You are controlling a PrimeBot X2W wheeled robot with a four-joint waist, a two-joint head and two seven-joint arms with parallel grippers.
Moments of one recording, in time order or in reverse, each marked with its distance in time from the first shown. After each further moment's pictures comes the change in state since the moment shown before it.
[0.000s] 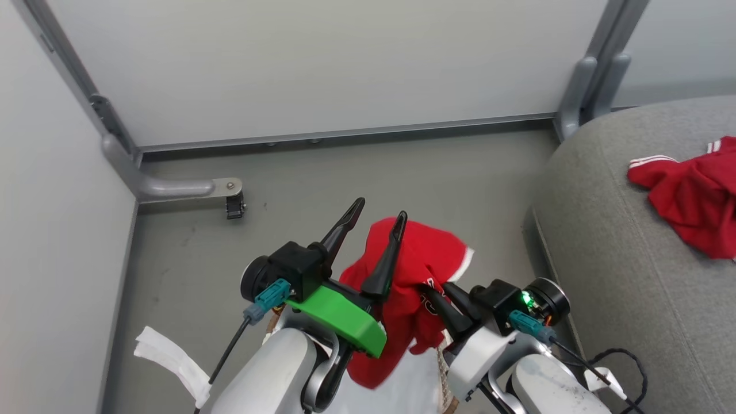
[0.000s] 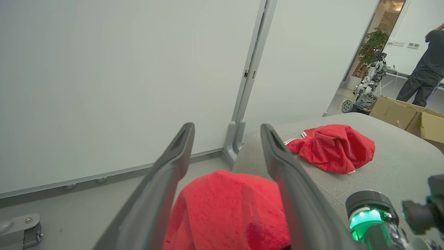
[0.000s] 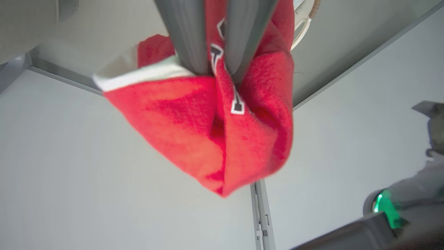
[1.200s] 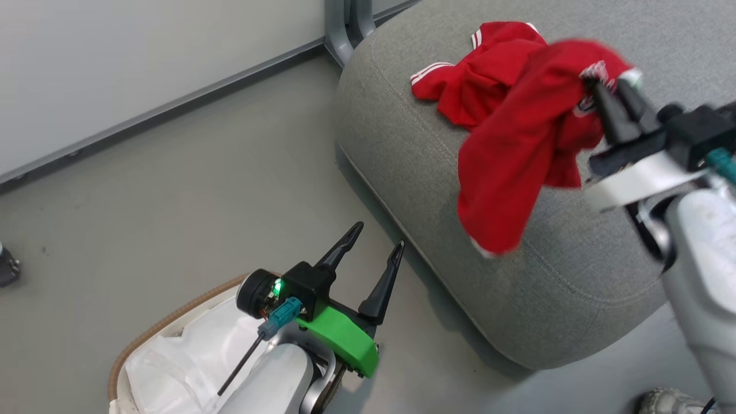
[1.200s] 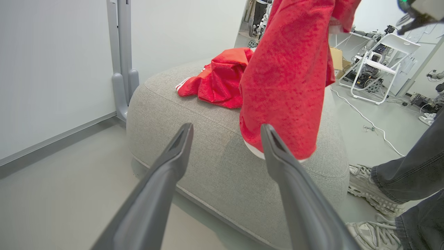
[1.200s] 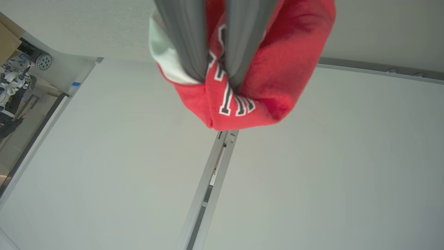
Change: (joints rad) left arm 0.041 -0.002 0.025 0.070 0.150 -0.048 0.000; right arm -0.266 -0.235 -0.312 -0.202 -0.002 0.000 0.000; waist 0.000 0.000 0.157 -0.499
